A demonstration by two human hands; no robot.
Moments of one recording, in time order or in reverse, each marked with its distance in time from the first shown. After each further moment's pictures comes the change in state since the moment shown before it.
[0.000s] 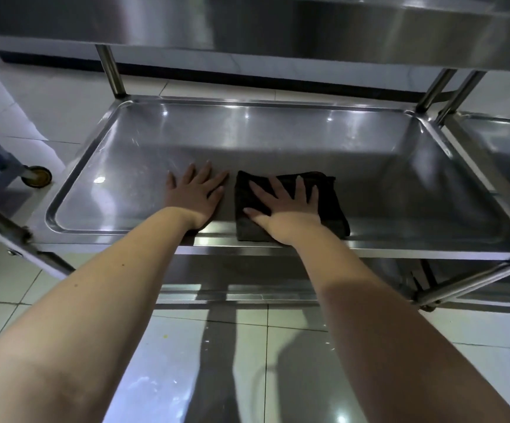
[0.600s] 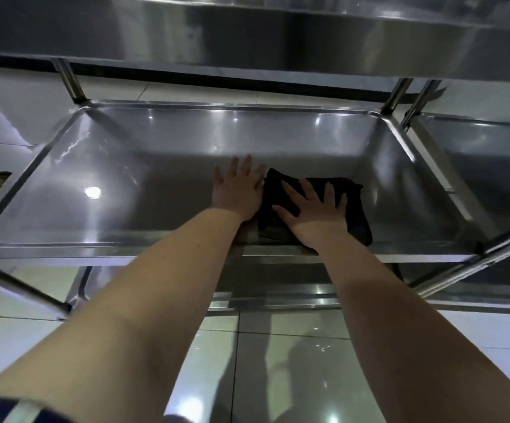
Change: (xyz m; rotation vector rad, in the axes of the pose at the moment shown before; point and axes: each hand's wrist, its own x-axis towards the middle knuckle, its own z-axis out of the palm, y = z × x) left_hand 0.052 0.168 0.012 -0.032 0.027 0.088; right_hand -0.016 0.135 -0.002 0.039 0.033 0.176
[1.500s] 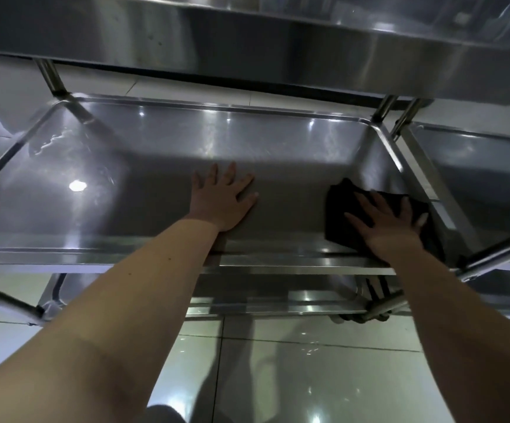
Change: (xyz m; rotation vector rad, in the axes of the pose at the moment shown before) left_hand 0.010 -0.013 0.016 0.014 0.029 -0.010; right_hand -0.005 0.147 -0.012 -0.045 0.011 0.249
